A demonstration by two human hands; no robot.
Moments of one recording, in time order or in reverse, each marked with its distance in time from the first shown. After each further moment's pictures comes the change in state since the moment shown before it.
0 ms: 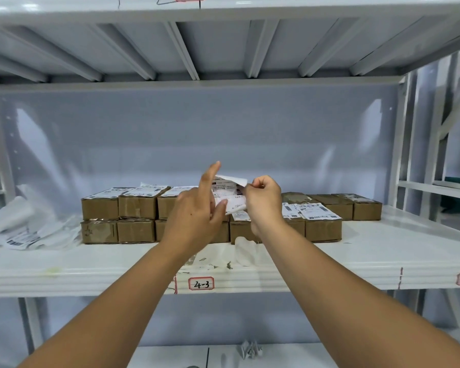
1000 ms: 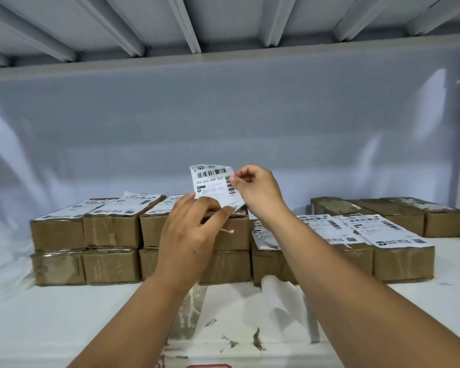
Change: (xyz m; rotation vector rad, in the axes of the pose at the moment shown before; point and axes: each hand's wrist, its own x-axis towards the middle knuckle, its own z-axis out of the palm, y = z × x) left_hand 0.039 -0.116 0.086 0.370 0.352 0.386; right_hand 0.126 0.058 0.063 -0.268 -0.266 -0.212
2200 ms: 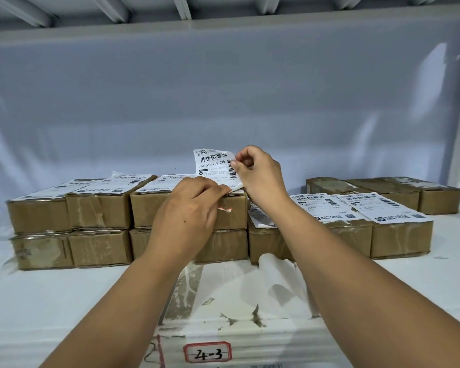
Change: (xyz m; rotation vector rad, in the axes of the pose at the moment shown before) left_hand 0.001 0.001 -0.002 -0.237 -0.231 -0.131; right_hand -0.010 0.015 -0.005 -0.233 0.052 -0.155
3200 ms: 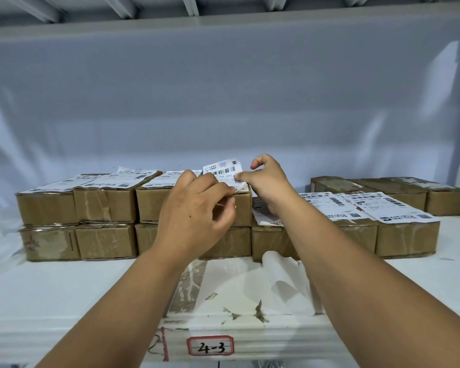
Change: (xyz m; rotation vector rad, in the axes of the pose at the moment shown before) left_hand 0.002 0.010 -0.006 0.057 0.005 -0.005; right_hand 0.000 0.009 0.003 0.208 -0.090 0.389
